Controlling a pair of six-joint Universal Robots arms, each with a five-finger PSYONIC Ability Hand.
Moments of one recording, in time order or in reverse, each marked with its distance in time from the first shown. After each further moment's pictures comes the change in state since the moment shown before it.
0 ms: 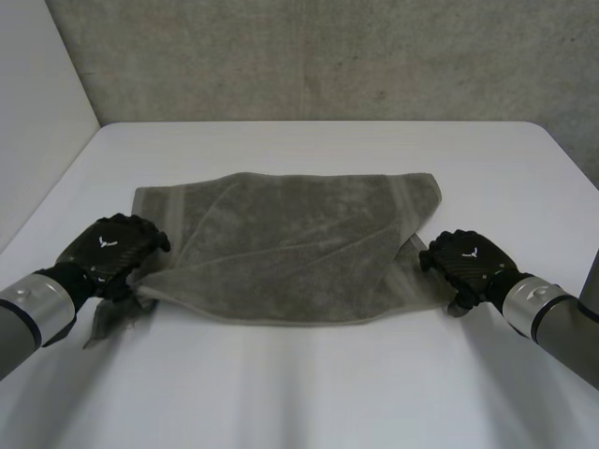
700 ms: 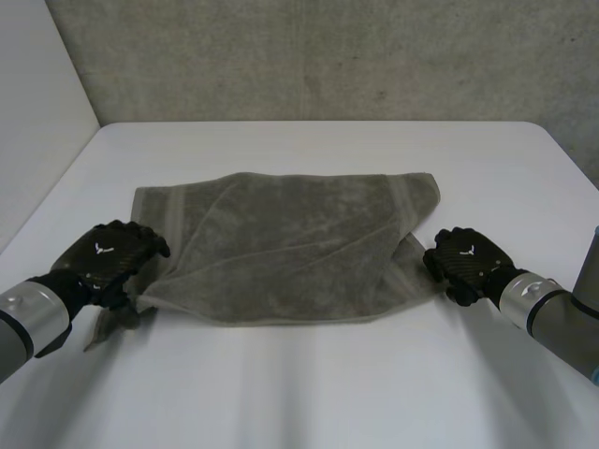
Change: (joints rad) left arm 0.012 0.052 -0.032 -0.045 0.005 -0.007; right arm -0.001 0.057 -0.055 0.000 -0.003 -0.050; left_hand -0.045 -0.030 0.000 0.000 -0.035; right_hand 0.524 0.534 0.000 0.000 0.514
